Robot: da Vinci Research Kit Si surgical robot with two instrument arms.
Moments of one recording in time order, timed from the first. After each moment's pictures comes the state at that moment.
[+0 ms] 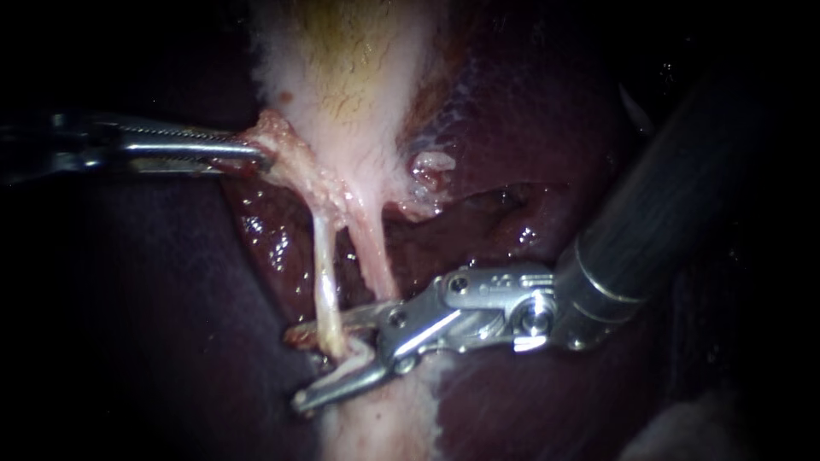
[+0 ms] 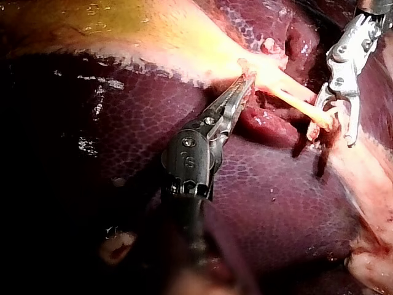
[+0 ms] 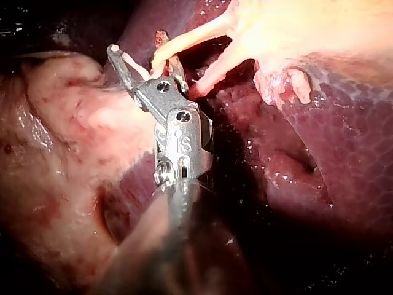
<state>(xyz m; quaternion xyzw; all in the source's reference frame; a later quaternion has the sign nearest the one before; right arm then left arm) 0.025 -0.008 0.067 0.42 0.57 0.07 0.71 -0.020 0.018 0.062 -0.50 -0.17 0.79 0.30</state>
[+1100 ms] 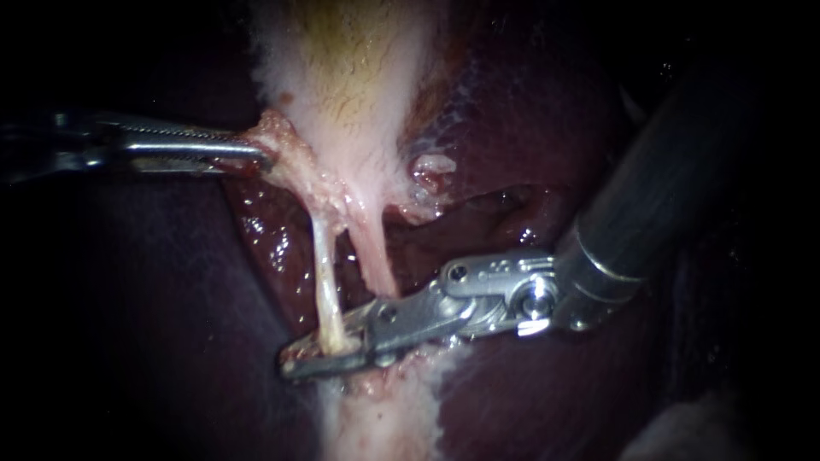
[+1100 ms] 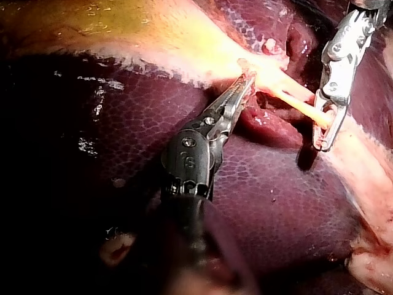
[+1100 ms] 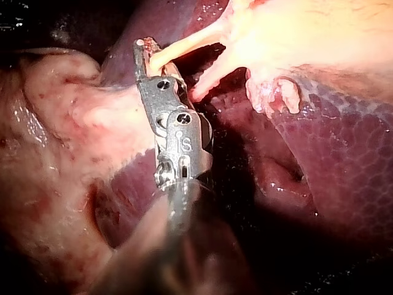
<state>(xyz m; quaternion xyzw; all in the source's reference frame) 0.024 -0.007 0.068 0.41 0.52 0.06 0.75 -0.020 0.018 0.062 -0.50 -0.17 0.79 0.30</state>
